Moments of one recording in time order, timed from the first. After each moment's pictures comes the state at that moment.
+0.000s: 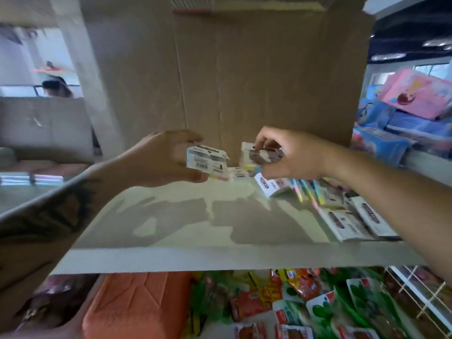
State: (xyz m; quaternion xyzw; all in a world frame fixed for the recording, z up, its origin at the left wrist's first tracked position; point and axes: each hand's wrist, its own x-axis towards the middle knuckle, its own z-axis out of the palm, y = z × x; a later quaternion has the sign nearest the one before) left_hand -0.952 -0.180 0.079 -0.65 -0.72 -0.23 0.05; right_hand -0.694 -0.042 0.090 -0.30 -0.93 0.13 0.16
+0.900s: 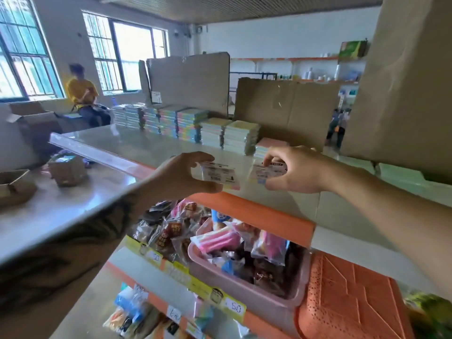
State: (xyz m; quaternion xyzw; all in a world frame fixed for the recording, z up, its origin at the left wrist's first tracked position) left_hand -1.326 -0.536 -0.006 -0.40 -0.87 -0.30 0.02; right_hand -1.161 -0.304 0.042 -0.11 -0.99 0.08 0.07
